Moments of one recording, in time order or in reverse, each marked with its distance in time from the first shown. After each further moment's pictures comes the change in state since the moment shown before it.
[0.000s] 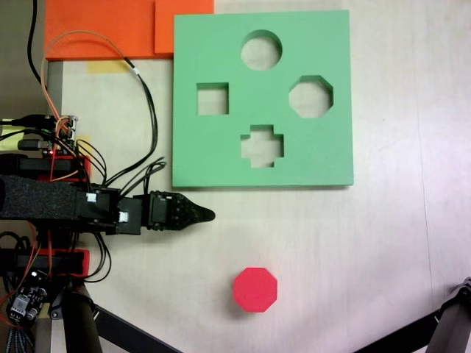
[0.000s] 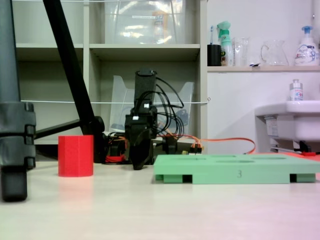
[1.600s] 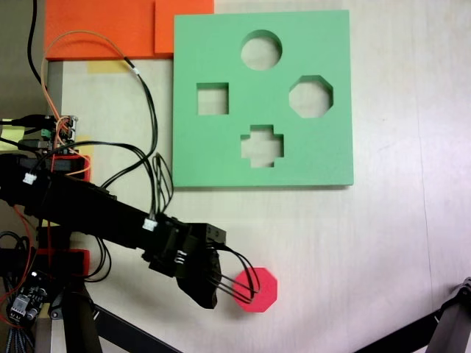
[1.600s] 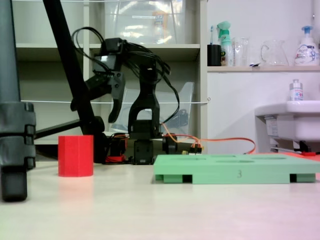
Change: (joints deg) arm 19.8 -31.6 -83.1 79.9 68.7
